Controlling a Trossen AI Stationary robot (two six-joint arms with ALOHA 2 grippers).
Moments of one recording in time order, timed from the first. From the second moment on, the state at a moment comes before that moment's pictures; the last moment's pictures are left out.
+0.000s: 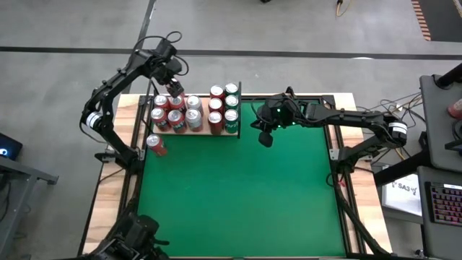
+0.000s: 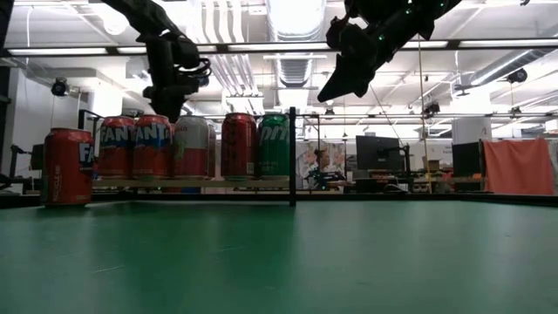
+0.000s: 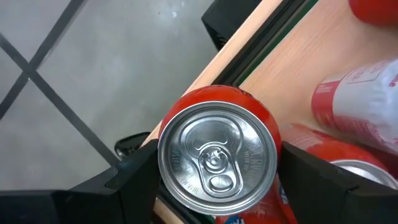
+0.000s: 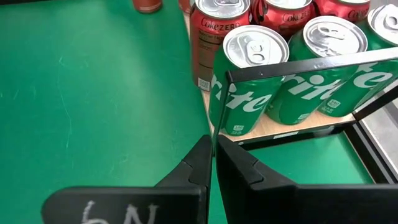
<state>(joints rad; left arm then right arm) 1.03 1.63 1.56 -1.12 -0.11 0.35 -0.34 1.41 1.06 -0.31 -0.14 -0.10</state>
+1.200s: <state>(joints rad) 1.03 1.63 1.53 -1.16 -0.12 0.30 -0.34 1.41 1.06 -0.31 -0.14 -0.12</state>
